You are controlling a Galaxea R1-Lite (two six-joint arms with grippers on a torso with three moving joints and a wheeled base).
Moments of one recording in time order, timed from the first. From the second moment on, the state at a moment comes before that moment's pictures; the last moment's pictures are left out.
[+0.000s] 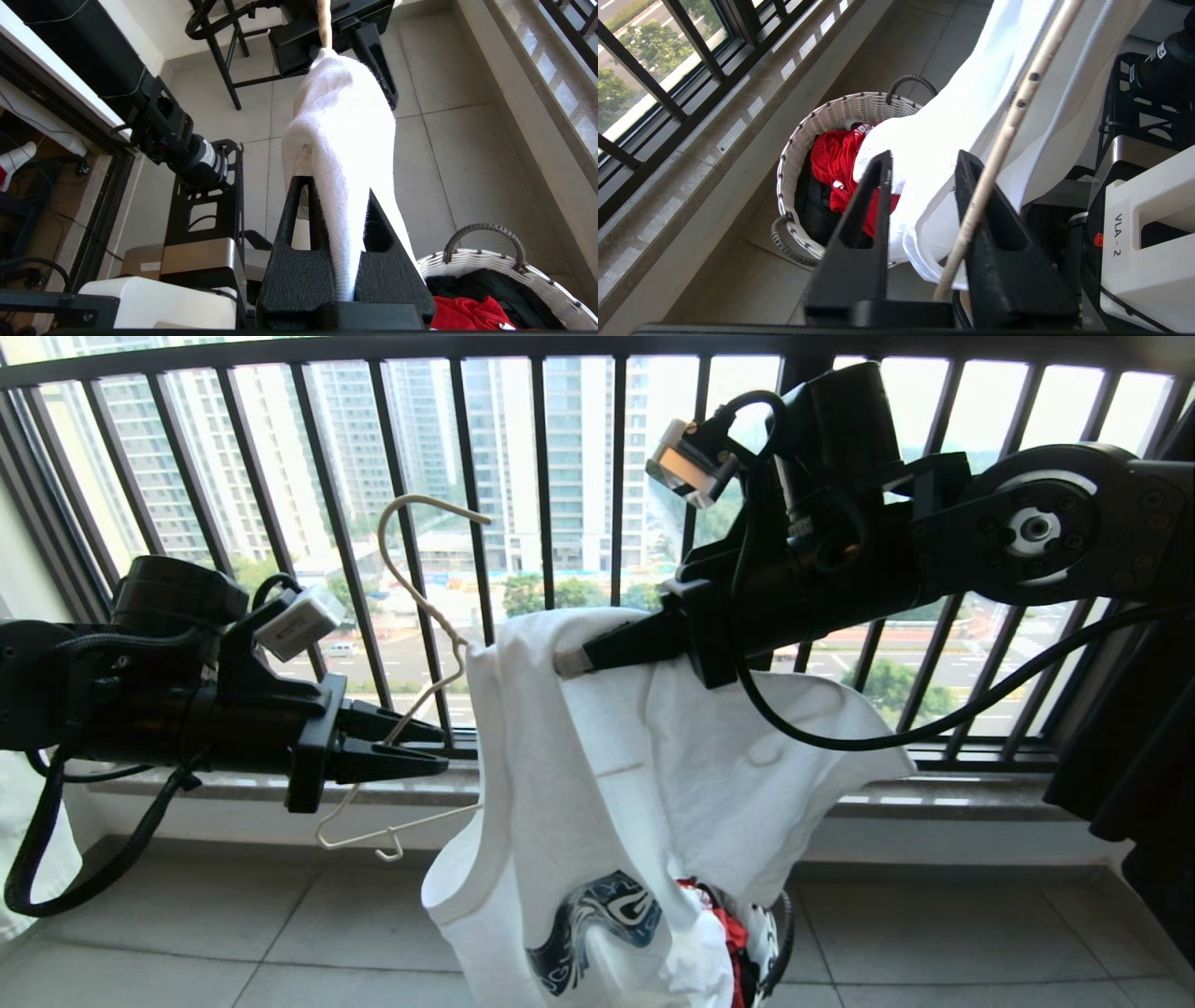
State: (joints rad) left arm -0.07 1.65 -1.16 0.23 -1.06 0.66; right arm 0.58 1.95 -1.90 0.38 0.93 -0.12
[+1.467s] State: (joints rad) left arm -0.07 1.59 -1.11 0.23 -1.11 0.66; right arm 0.58 1.98 -1.88 0.38 0.91 -0.19
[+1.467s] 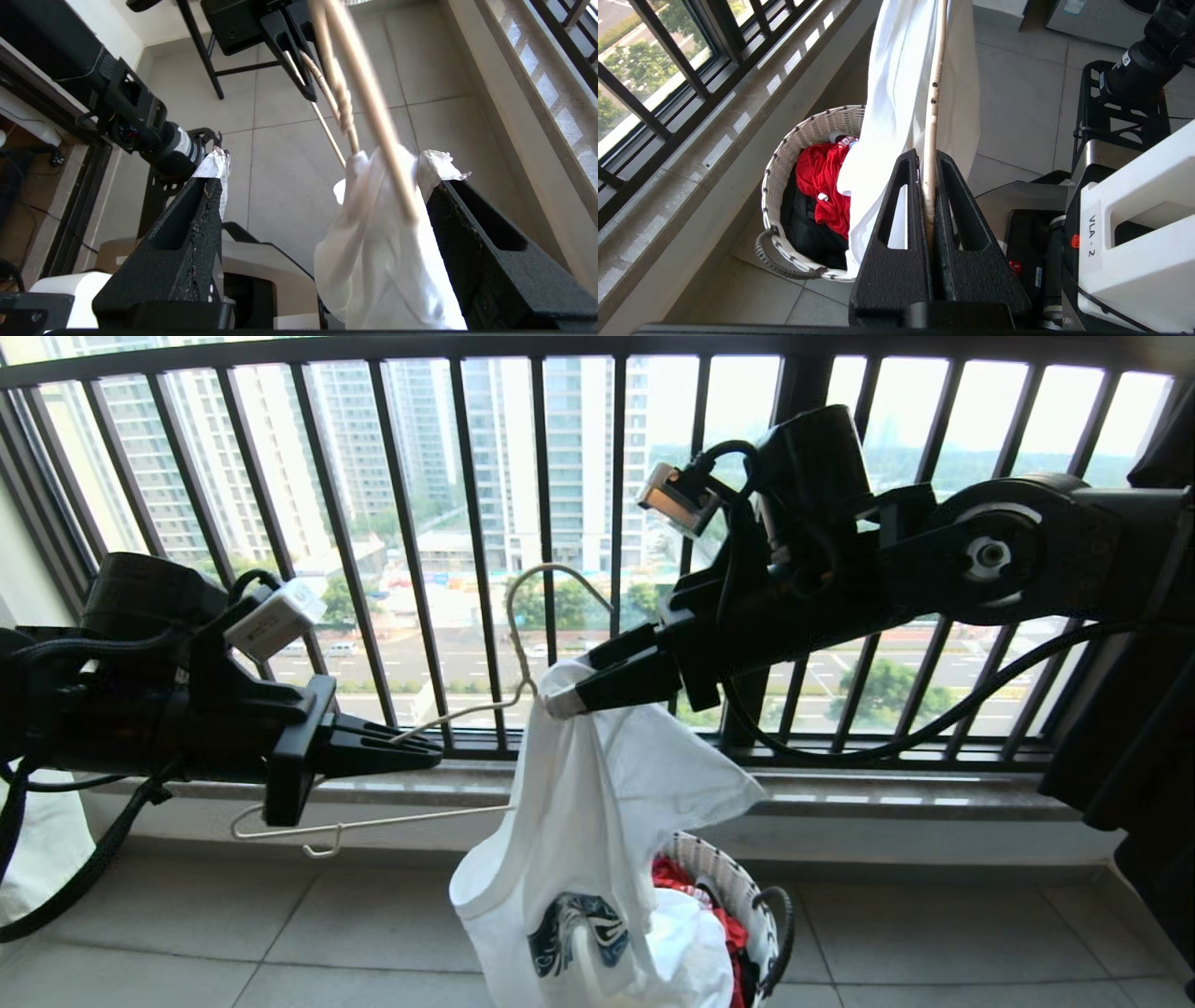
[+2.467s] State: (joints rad) left arm -0.04 1.58 -0.98 0.06 -1.20 0.60; right arm 0.58 2.02 -1.92 0.38 0.87 -0.19
